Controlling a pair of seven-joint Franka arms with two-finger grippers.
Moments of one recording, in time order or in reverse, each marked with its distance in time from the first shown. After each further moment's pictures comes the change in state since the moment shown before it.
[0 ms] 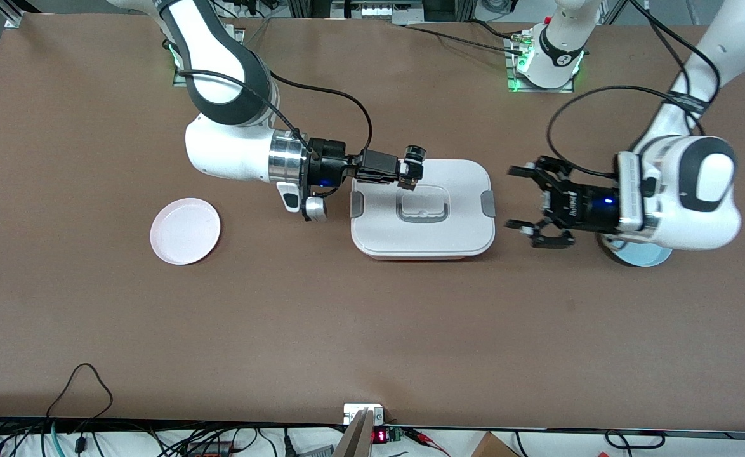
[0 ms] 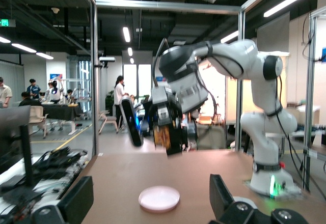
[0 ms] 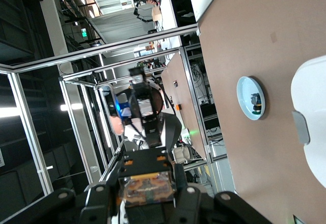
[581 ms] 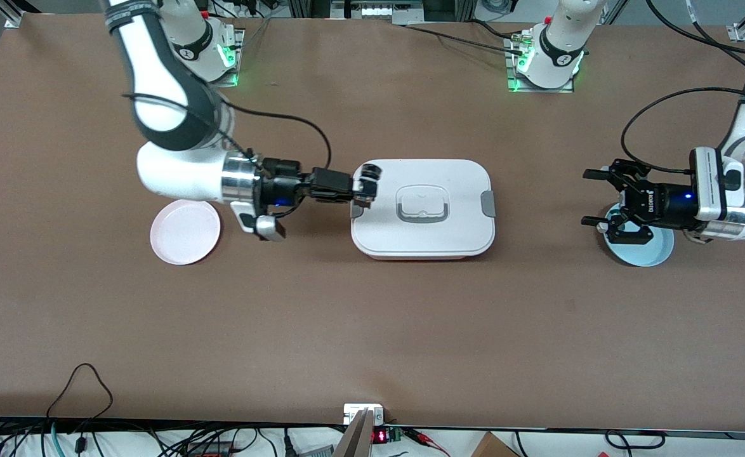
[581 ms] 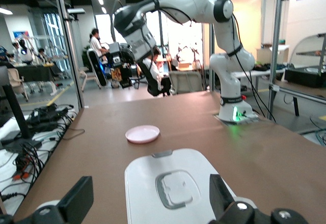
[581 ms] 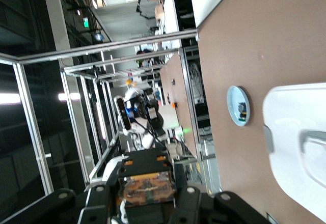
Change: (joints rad) left arm 0.170 0.005 -0.004 0.089 0.365 -0.157 -0.014; right arm -0.168 -0.025 -0.012 -0.076 -0.101 -0.219 -0.084
